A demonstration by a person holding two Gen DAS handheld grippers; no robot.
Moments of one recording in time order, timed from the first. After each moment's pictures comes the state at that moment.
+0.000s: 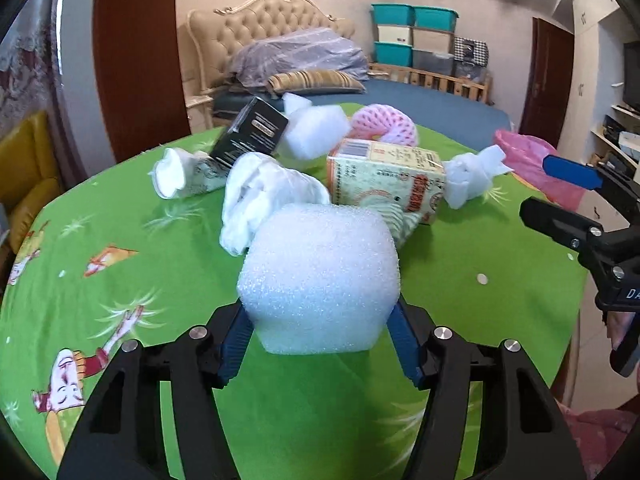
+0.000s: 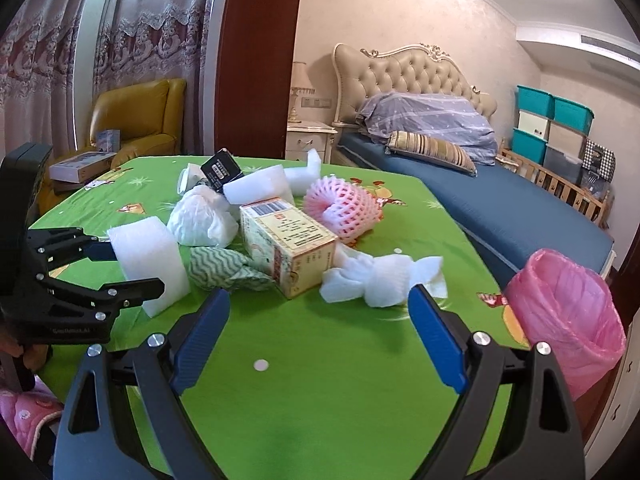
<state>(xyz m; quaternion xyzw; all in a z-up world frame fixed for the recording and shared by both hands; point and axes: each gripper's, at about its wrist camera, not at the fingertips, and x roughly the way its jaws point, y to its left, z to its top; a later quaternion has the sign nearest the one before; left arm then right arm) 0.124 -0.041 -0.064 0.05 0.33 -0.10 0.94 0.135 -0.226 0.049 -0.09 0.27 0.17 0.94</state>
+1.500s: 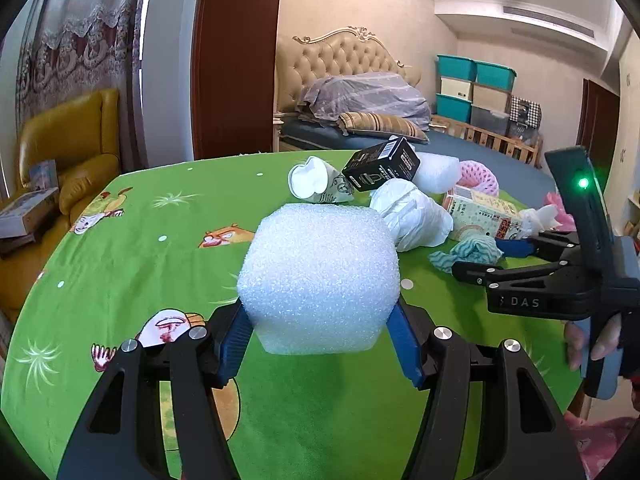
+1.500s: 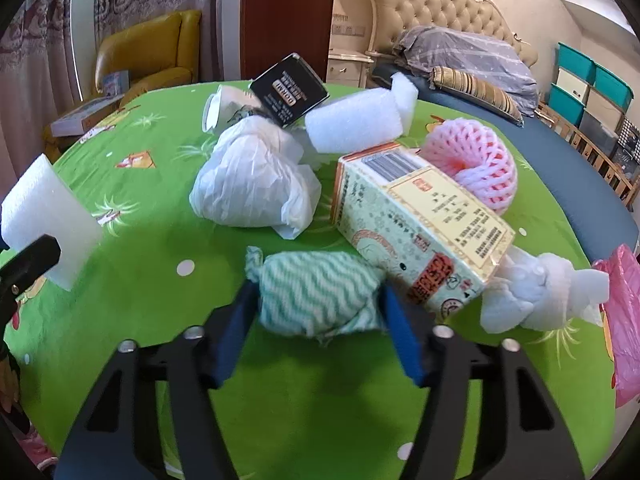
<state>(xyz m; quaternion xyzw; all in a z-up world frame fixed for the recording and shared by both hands) 0.080 0.055 -0.062 -0.03 0.26 -0.01 0.96 0.207 -0.109 0.007 -0.12 0.39 0.20 0.89</state>
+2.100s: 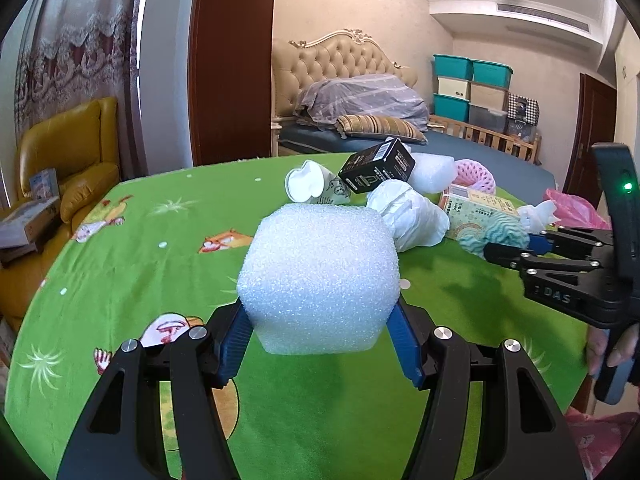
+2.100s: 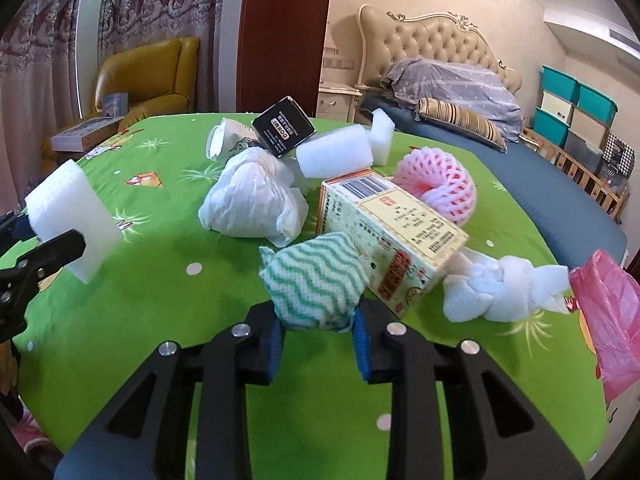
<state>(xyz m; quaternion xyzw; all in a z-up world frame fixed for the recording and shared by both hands) 0.074 0.046 -0.062 -0.01 0.25 -0.01 0.97 0.171 -0.133 0.024 -0.11 0.33 0.18 0.92</state>
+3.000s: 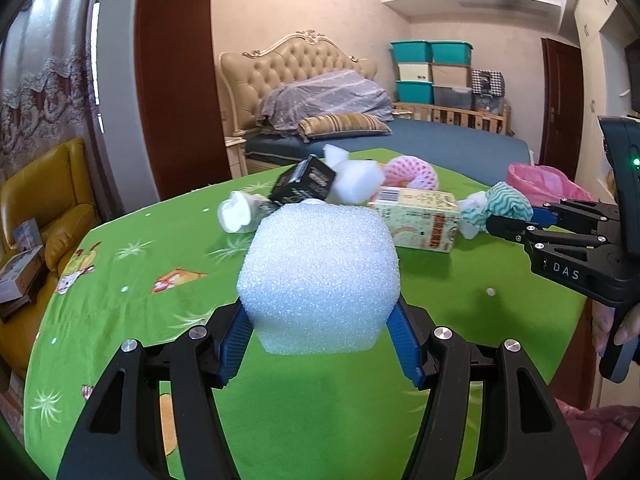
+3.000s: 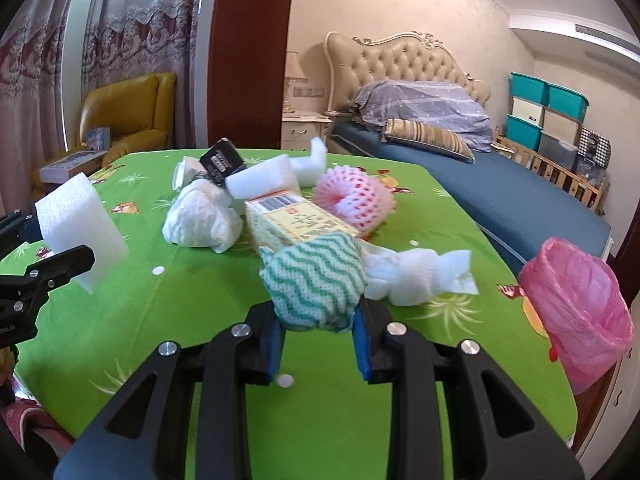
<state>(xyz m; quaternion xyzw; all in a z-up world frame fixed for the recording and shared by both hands) 0.081 -0.019 -0.039 0.06 0.25 -0.06 0.96 0.144 -0.209 0.046 -0.08 0.28 0.14 0.95</state>
